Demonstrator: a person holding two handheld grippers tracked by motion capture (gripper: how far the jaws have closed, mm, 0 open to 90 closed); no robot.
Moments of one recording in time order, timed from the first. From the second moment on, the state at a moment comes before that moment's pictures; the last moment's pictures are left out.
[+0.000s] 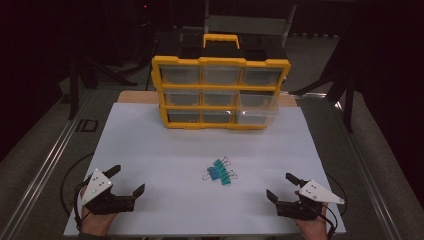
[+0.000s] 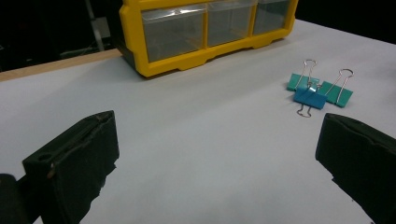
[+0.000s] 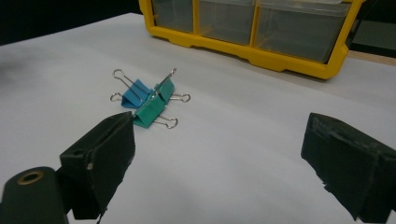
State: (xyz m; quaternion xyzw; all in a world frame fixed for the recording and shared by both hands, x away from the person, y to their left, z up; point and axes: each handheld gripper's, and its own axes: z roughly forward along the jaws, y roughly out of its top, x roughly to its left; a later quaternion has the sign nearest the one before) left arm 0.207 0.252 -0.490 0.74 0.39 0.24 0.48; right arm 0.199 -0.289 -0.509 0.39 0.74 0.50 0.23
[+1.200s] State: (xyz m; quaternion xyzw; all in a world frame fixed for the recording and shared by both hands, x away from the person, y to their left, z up) left arm 0.239 0.189 -0.477 0.80 0.37 0.17 0.44; right arm 0.201 -0.292 -0.512 0.41 0.72 0.50 0.25
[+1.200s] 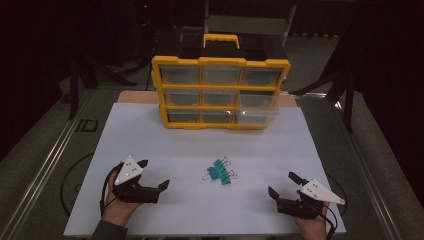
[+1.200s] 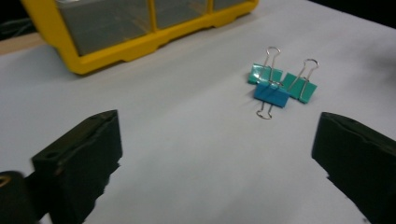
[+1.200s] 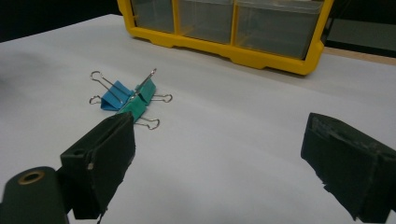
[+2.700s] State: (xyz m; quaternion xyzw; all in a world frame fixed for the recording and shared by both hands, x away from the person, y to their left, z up) left arm 0.294 0.069 -0.519 0.86 0.31 0.10 0.40; right arm 0.202 -0.292 -0.512 0.41 0.72 0.50 0.25
